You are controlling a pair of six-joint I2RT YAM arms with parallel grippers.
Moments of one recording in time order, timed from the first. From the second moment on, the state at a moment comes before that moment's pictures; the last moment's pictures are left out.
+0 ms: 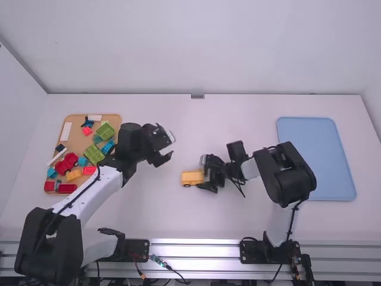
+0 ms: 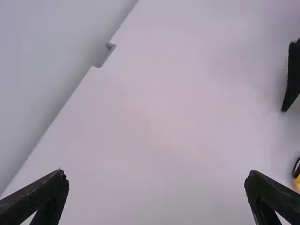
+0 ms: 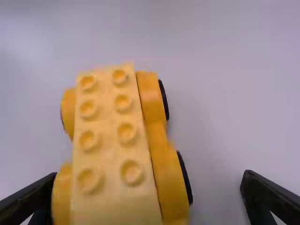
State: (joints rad) left arm -0.19 1.30 0.69 0.00 0.30 0.78; right arm 0.34 1.99 0.69 0.21 -0.88 -0.86
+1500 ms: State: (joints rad) left arm -0.19 1.31 0.69 -0.09 0.09 -0.30; right arm 0.34 1.41 0.68 -0.16 -0.02 -0.61
